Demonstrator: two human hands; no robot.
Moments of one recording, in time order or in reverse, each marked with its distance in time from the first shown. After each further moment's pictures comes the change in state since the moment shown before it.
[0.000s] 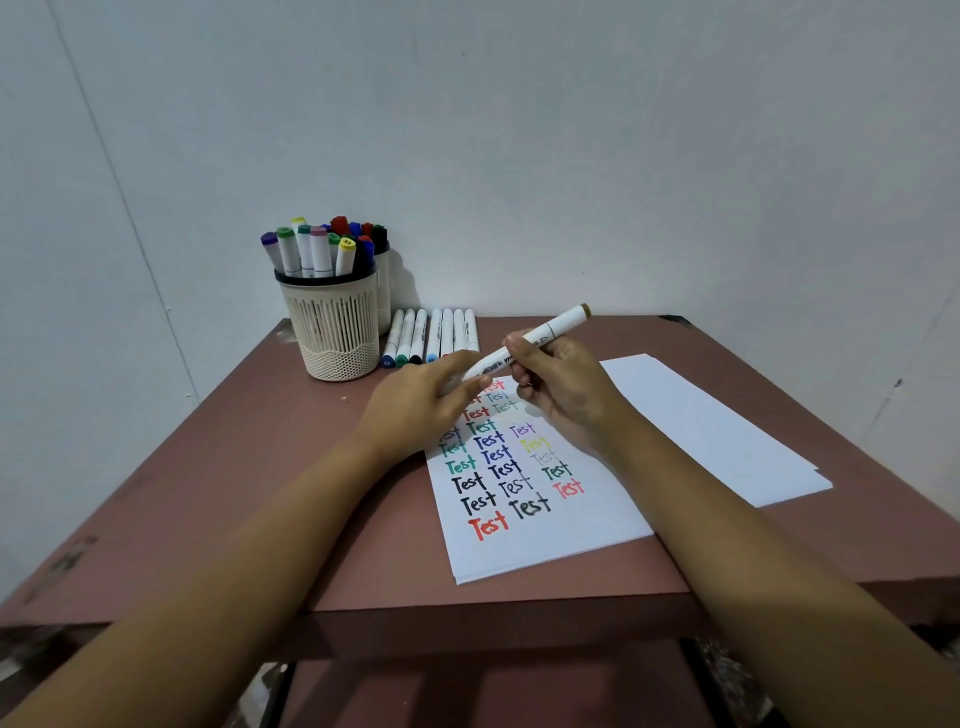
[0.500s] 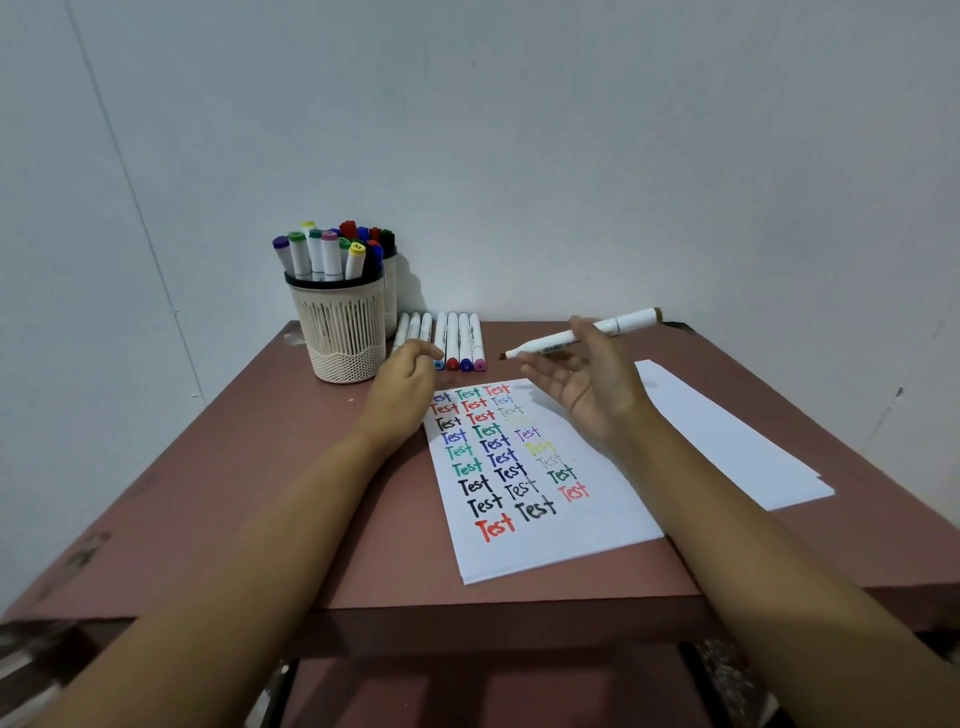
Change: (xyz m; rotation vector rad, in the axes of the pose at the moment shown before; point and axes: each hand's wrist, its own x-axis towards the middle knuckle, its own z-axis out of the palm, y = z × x) left_hand 0.009 -0.010 -0.001 -0.345 0.108 -0.441; right_hand 0.000 -0.013 -0.006 0.426 0.217 0.066
